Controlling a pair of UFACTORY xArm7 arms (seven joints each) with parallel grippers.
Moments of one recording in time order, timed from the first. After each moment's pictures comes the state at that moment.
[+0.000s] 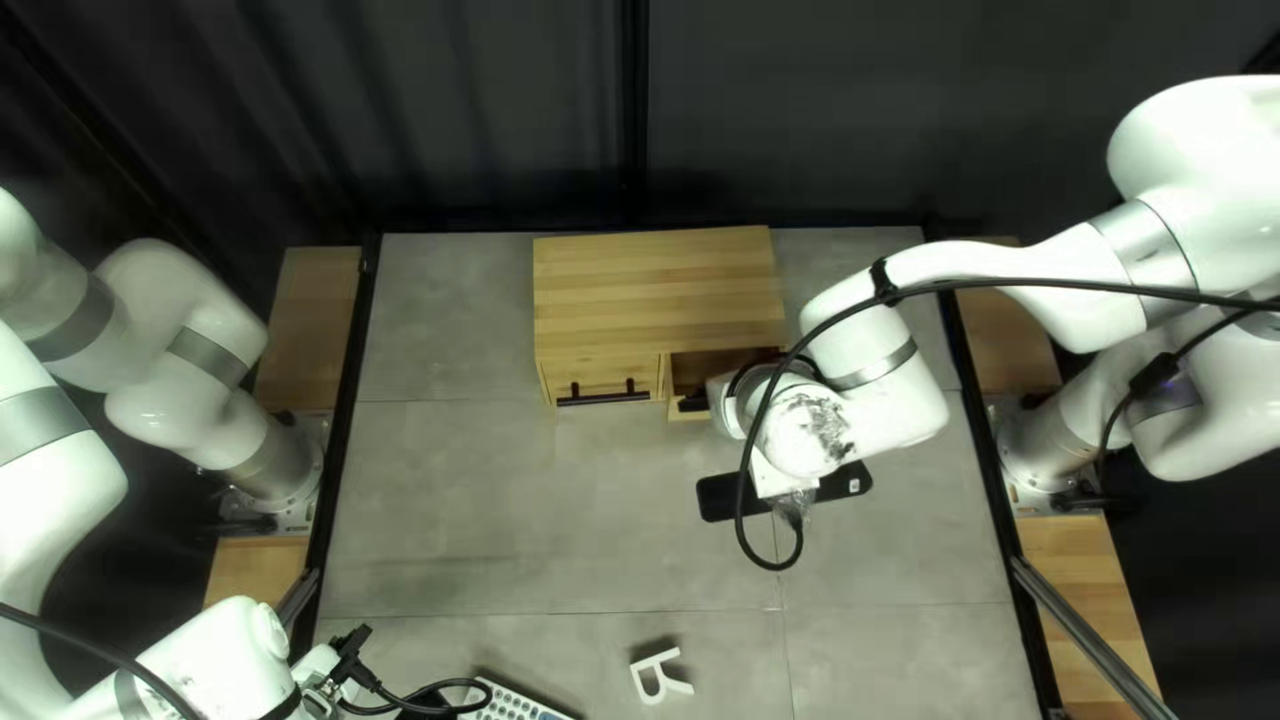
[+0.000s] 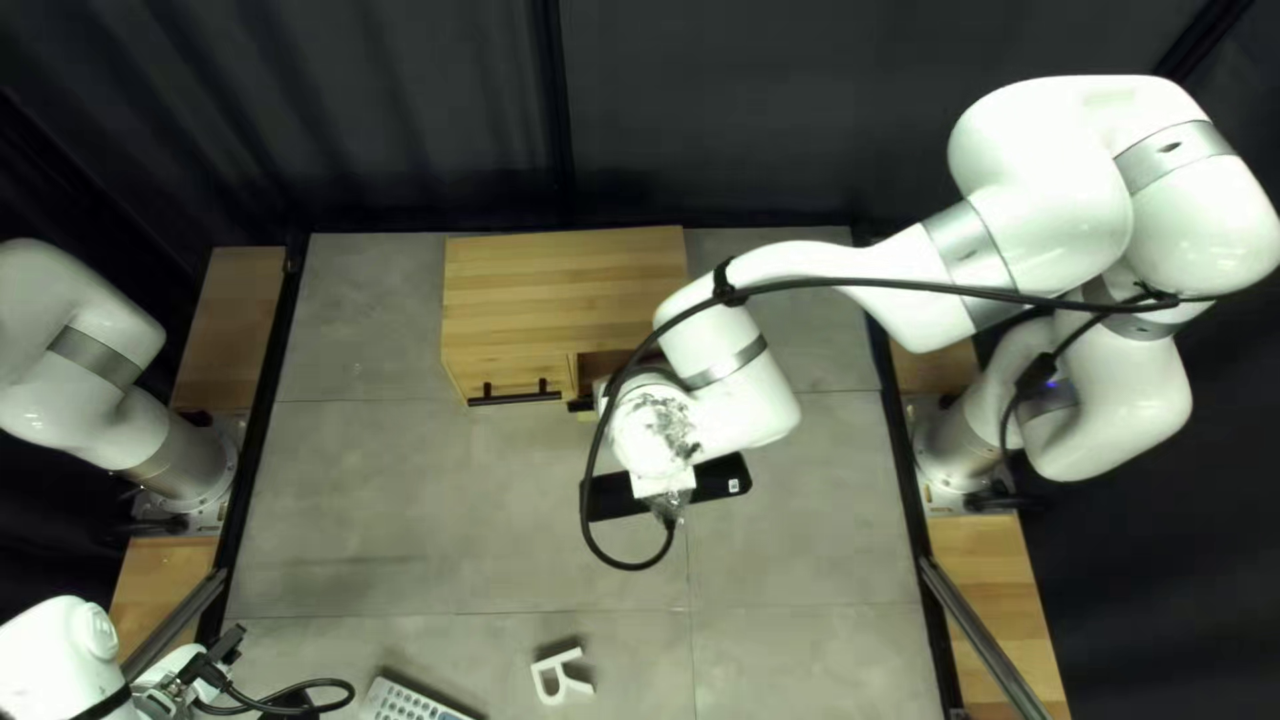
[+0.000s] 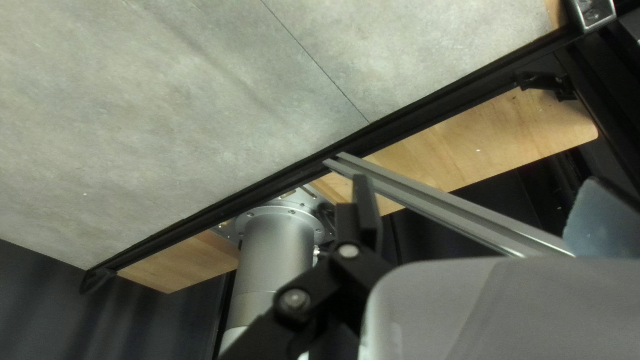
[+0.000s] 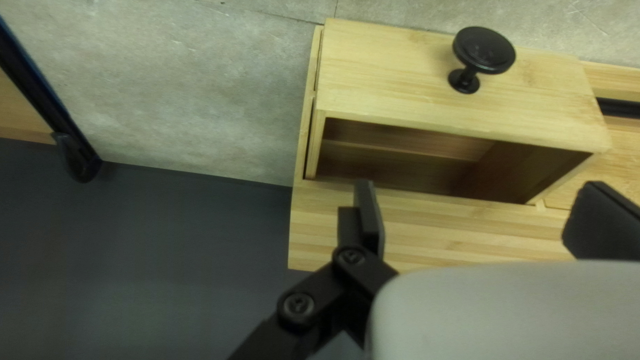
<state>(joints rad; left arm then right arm) -0.43 -0.09 -0.56 0.95 -0.11 1.42 -0.26 0.02 0.00 0.18 0.97 -0.65 1.14 -1.23</state>
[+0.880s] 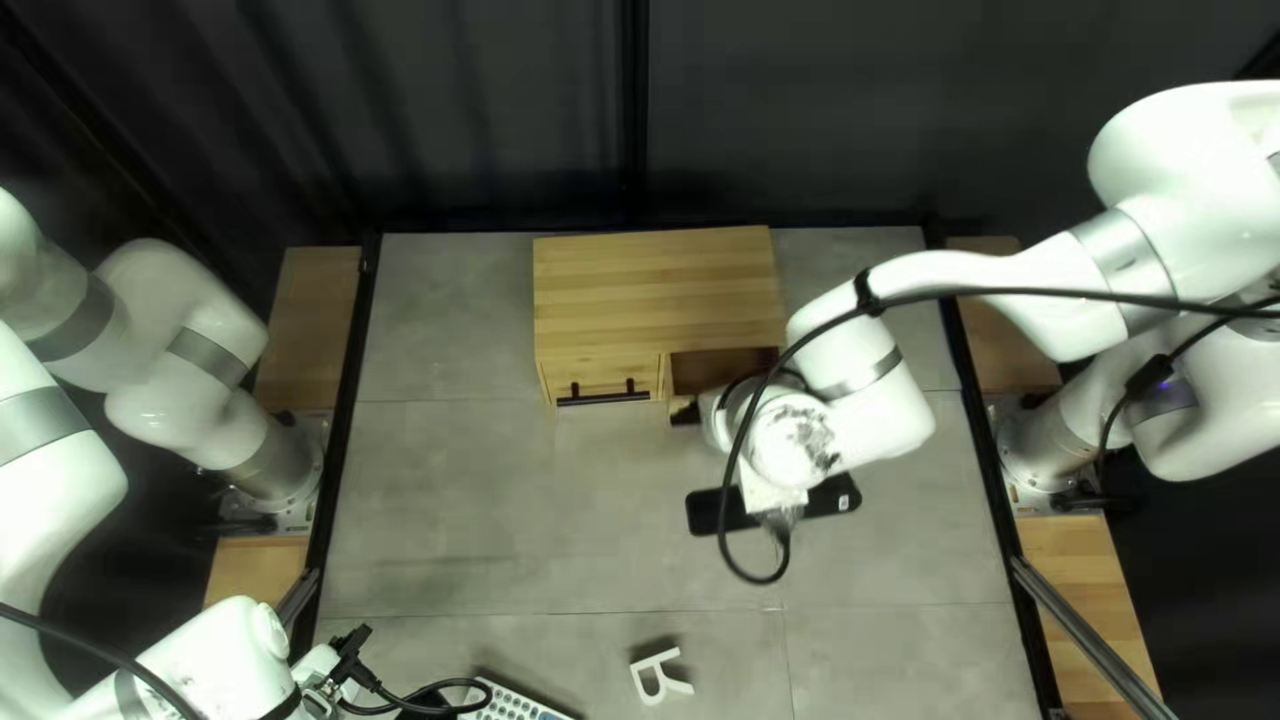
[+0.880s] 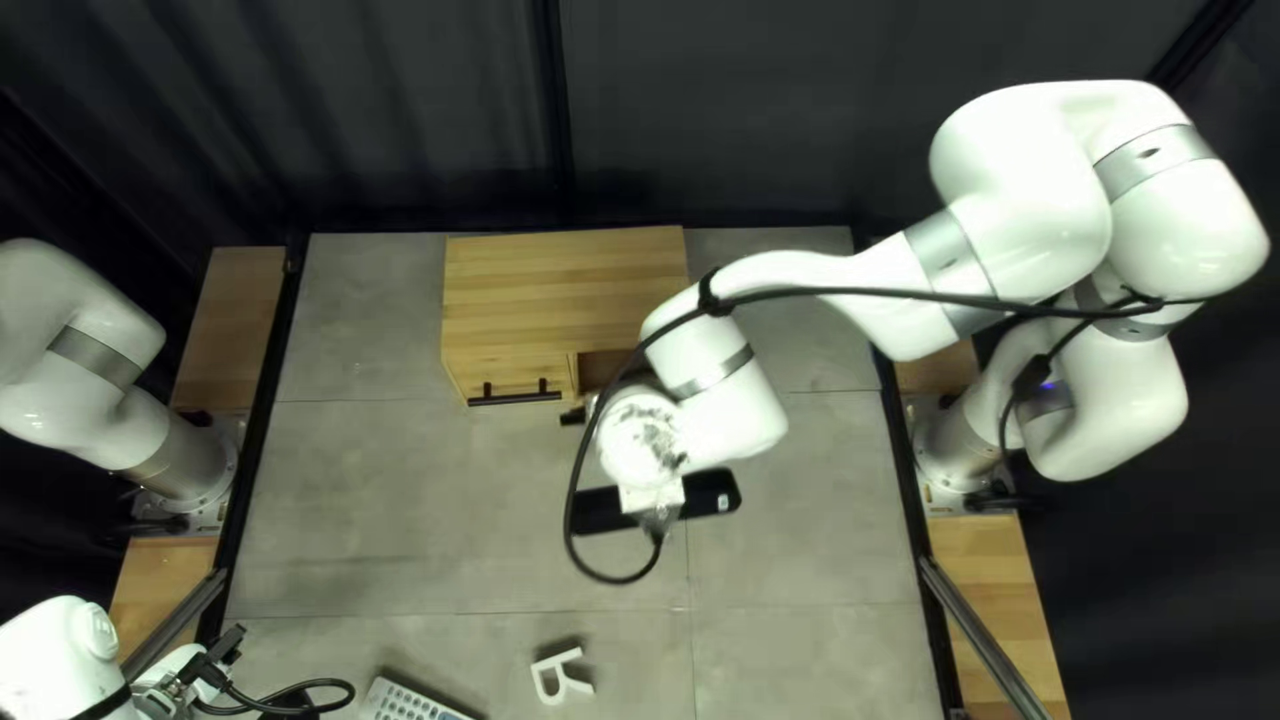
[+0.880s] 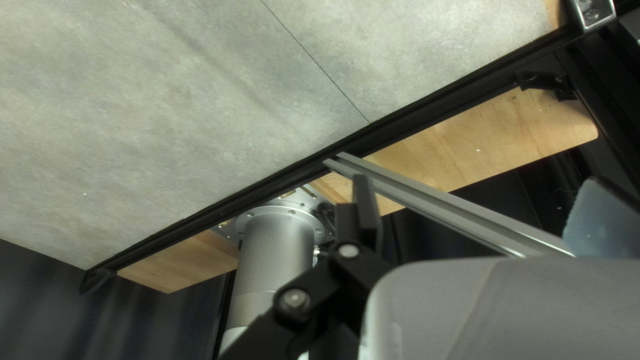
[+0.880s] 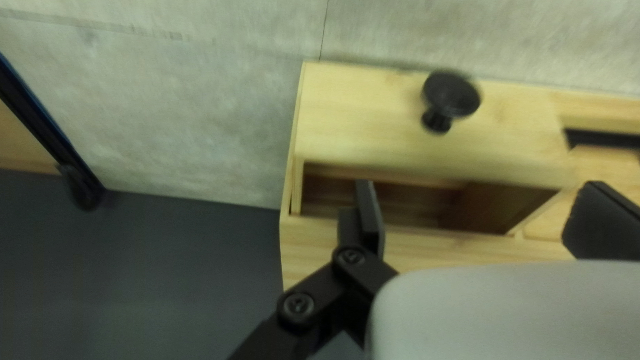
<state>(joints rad) -0.43 -0.09 -0.56 0.95 -0.11 1.42 -0.26 0.09 0.15 0.23 1.14 -0.54 1.27 -1.09</state>
